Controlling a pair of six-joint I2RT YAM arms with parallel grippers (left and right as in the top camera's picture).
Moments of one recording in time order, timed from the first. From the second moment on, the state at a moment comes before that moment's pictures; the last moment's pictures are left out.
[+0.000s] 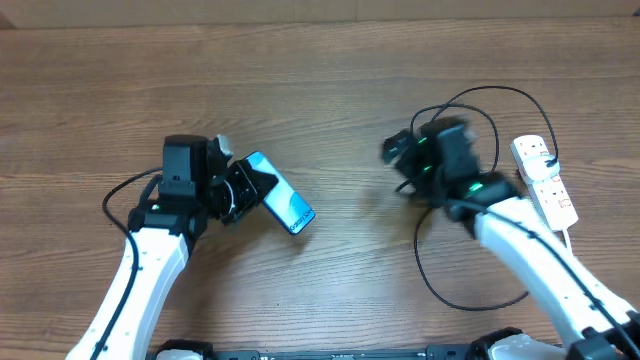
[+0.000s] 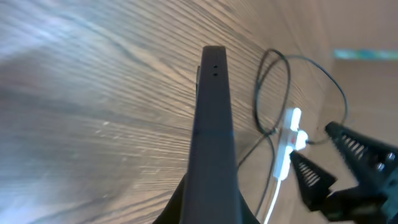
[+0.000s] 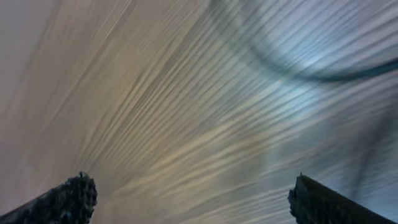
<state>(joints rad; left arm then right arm) -0.11 1.30 0.81 -0.43 0.59 -0.80 0.31 1.40 0.96 -0.51 0.01 1.01</state>
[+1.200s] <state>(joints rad) -0.11 1.49 0.81 -0.26 0.88 -0.76 0.09 1.75 0.98 -0.68 0.03 0.82</state>
